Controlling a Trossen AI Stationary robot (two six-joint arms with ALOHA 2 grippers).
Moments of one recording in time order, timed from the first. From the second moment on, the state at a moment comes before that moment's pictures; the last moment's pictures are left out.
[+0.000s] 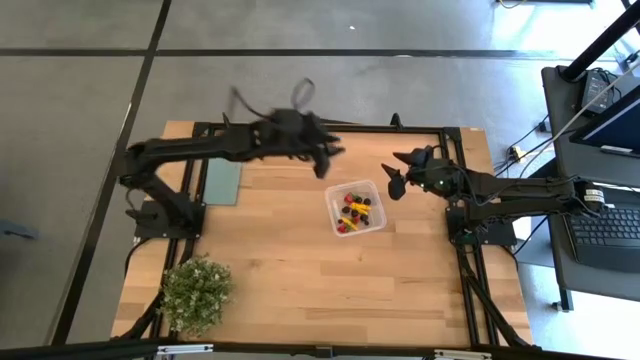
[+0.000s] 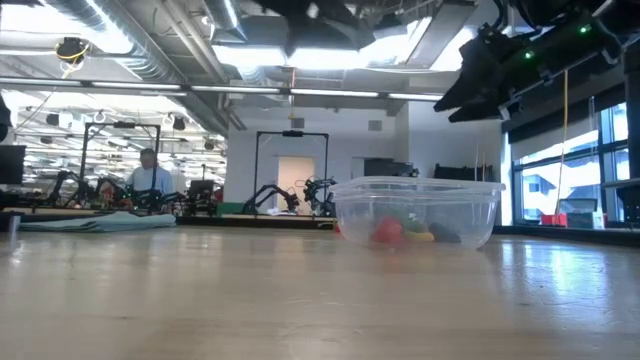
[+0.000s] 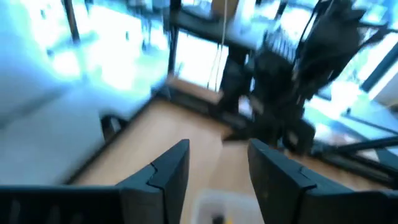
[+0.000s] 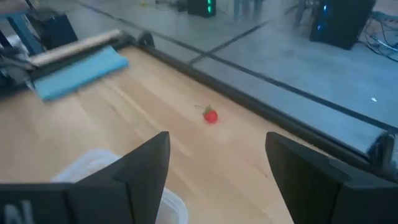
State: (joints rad) left arm 0.27 1.54 1.37 -0.14 -0.02 -0.22; right arm -0.17 0.83 0.47 -0.02 0.50 0.28
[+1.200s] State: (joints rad) left arm 0.40 0.67 0.62 -0.06 -0.19 -0.16; right arm -0.50 1.76 1.93 -0.76 0.19 -0.30
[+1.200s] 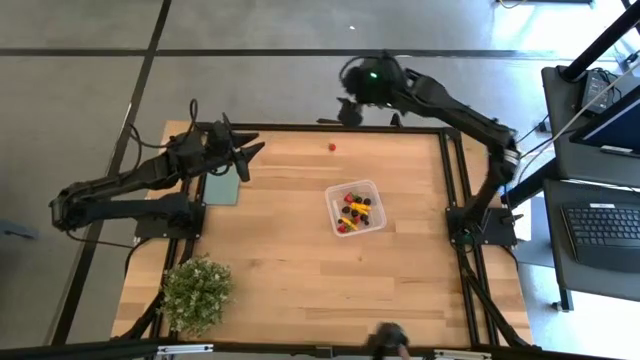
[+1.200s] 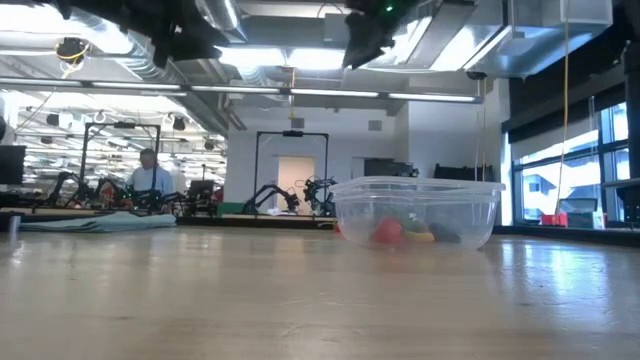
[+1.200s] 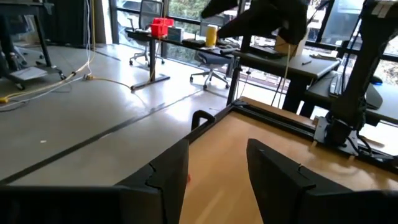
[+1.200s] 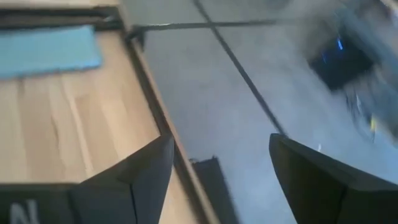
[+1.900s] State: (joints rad) left arm 0.36 0.67 0.62 -0.15 -0.16 -0.16; right arm -0.56 2.28 2.14 -1.00 -0.03 -0.61
